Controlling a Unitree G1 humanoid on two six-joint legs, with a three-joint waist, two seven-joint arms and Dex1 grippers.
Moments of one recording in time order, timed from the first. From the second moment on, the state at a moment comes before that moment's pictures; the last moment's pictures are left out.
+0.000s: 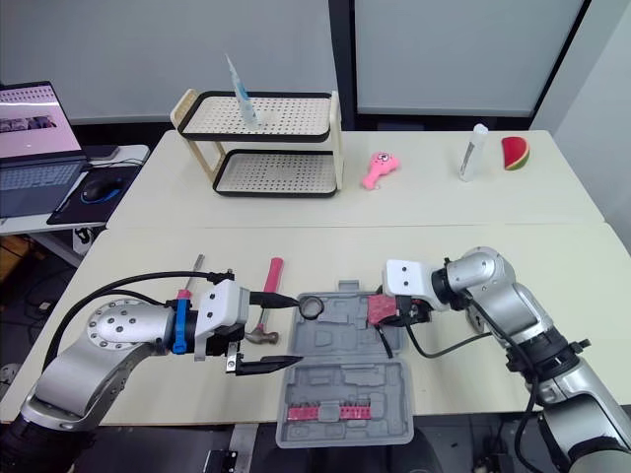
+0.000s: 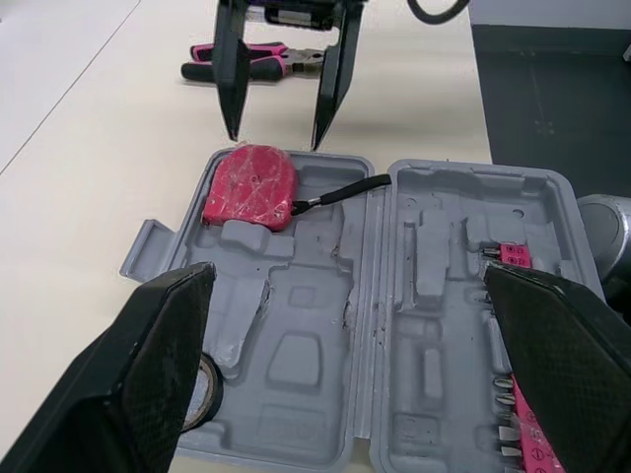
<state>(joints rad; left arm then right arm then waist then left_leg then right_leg) -0.15 0.83 -0.08 -0.43 -0.39 0.37 -1.11 -0.56 -0.64 0.36 -0.03 -0.05 0.32 1.25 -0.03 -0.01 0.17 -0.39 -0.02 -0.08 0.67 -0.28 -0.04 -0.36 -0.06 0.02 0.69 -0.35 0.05</state>
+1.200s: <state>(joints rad) -0.21 0.82 -0.11 -0.41 -0.39 0.39 -1.12 -0.57 -0.57 0.41 0.21 -0.11 0.35 1.11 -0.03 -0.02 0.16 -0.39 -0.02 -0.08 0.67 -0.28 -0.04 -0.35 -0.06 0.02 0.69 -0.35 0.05</state>
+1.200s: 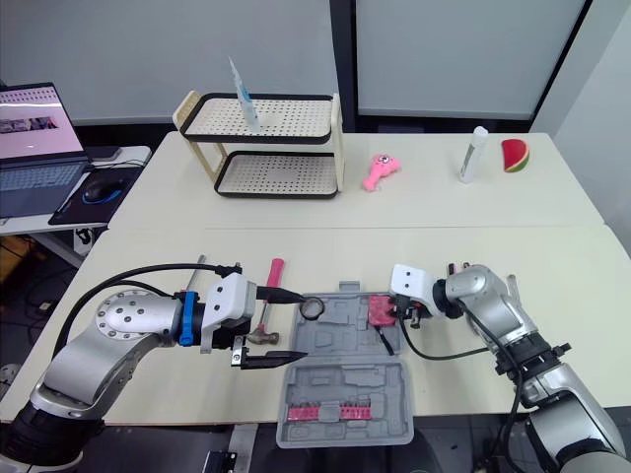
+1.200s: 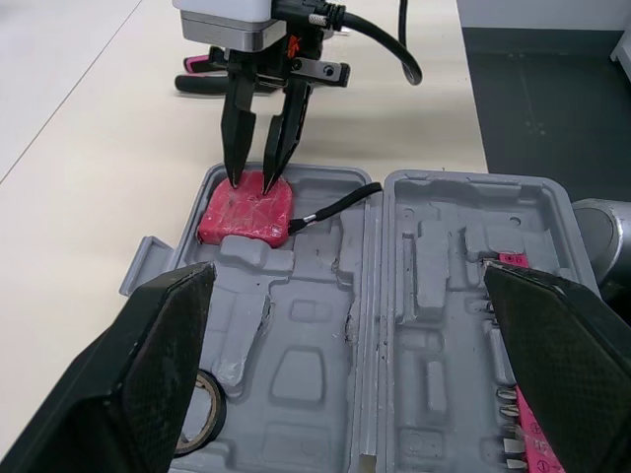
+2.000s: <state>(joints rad) 0.18 0.61 0.48 -0.06 -0.46 0.22 -0.83 0.00 -0.55 -0.27 -0.34 0.10 0.33 0.68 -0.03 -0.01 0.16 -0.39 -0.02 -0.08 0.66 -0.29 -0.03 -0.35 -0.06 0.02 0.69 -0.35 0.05</state>
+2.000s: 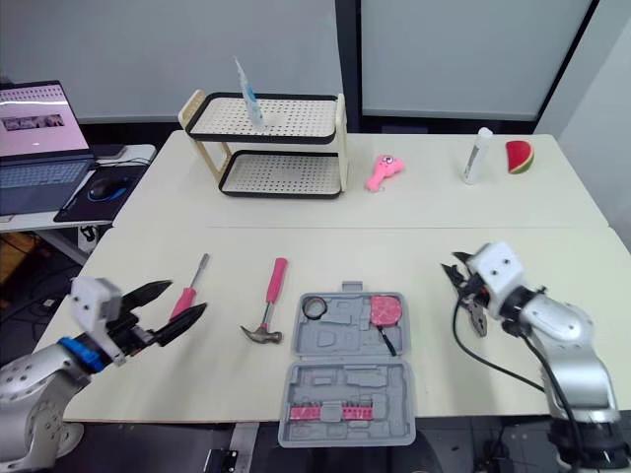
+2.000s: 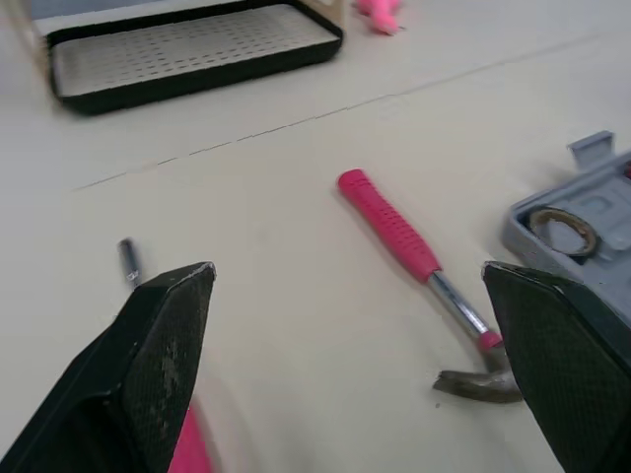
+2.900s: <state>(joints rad) 0.38 0.47 0.52 0.00 -0.42 0.06 -0.71 0.47 -0.41 -0.50 -0.37 0.22 0.21 0.58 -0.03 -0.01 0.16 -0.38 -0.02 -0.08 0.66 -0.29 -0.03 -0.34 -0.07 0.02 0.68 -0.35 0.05</state>
